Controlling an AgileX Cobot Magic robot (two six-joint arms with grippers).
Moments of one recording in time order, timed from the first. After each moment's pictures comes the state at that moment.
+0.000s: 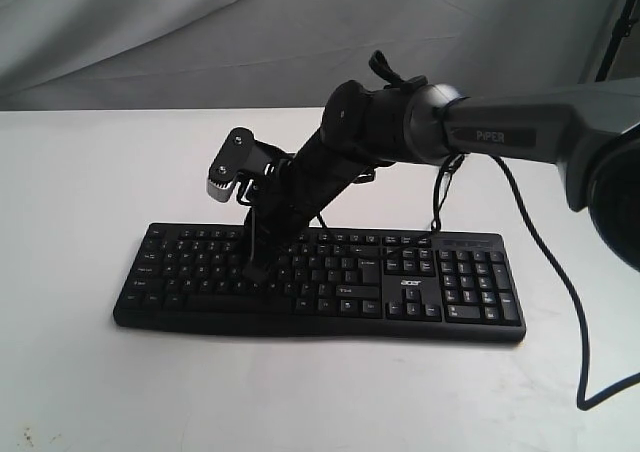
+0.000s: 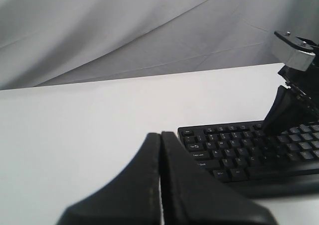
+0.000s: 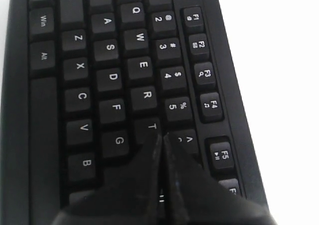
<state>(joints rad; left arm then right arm) -0.18 0.00 0.00 0.04 0.26 -0.02 0.61 2.28 -1.67 0.65 0.70 -1.18</state>
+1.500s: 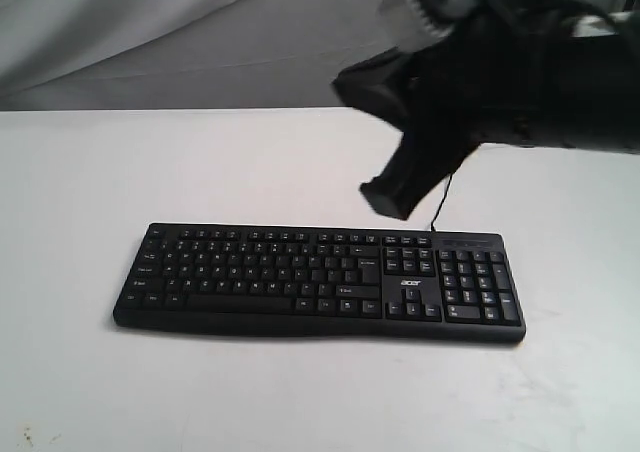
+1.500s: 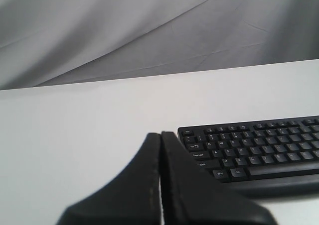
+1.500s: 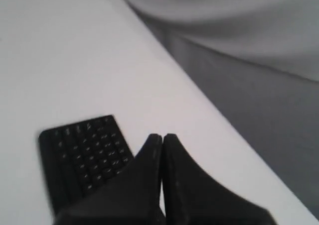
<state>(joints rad) -0.18 0.00 0.00 0.04 0.26 -0.02 0.64 1.18 -0.91 0.80 0.24 -1.18</state>
